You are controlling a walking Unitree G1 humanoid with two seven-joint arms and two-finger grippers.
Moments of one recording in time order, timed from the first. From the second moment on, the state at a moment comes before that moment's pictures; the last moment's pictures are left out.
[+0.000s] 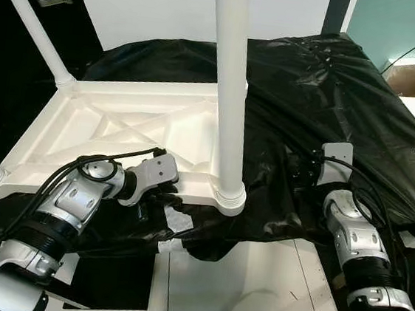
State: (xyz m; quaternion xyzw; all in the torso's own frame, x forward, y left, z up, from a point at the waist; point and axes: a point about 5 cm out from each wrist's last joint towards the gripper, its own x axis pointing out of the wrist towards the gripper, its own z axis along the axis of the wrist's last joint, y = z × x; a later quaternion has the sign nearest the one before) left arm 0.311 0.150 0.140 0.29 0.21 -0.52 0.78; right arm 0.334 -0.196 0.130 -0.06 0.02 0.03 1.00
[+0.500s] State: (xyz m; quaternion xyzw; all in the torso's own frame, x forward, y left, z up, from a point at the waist) left arm 0.318 0.126 0.147 0.26 0.19 -0.52 0.79; right arm 0.323 -0.190 0.142 -0.06 -0.02 0.08 0.99
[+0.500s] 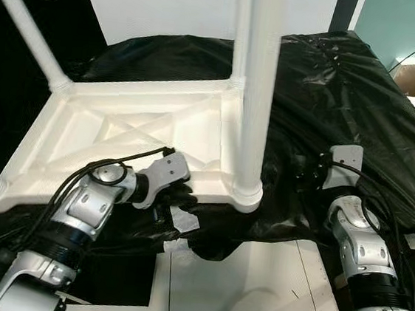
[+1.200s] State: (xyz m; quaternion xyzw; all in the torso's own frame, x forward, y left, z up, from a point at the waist) left arm 0.311 0.137 0.174 0.18 0.10 -0.47 0.86; right arm 0.300 -0.186 0.151 -0.05 -0.06 0.12 0.99
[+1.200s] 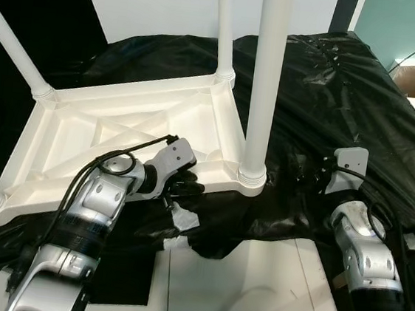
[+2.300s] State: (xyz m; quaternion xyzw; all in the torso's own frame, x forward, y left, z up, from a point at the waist) left arm 0.197 0.151 0.190 -0.02 0.01 -0.40 0.92; right arm 0.271 -0.142 0.163 -0.07 0.00 0.42 0.90
